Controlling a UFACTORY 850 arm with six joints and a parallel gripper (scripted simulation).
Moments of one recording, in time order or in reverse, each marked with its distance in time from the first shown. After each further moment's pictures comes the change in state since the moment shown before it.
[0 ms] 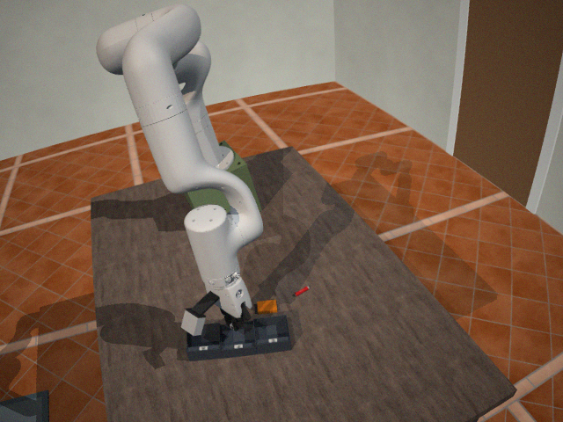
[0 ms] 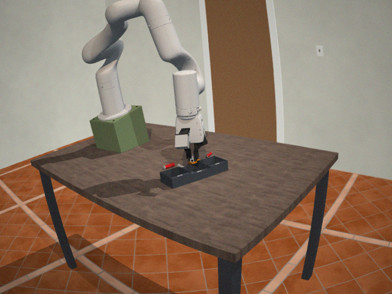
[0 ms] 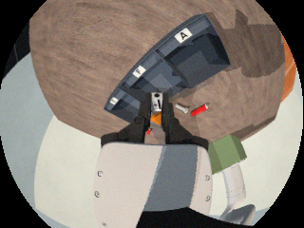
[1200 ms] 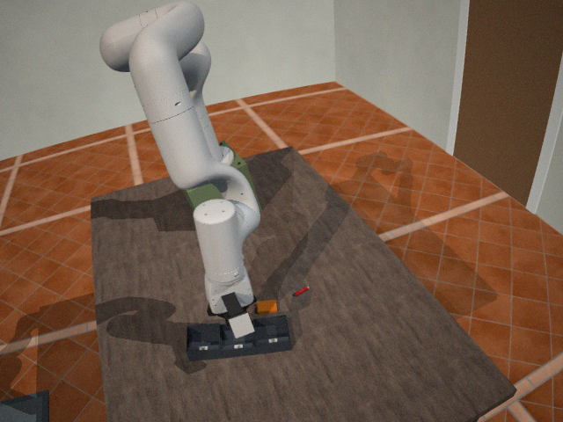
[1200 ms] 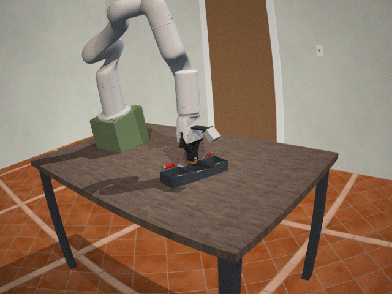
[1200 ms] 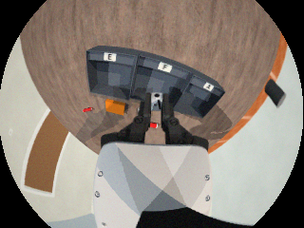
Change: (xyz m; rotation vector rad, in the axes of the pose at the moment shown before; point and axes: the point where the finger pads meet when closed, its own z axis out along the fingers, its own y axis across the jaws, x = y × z) arm -0.001 0.000 0.000 -0.040 0.070 -1.080
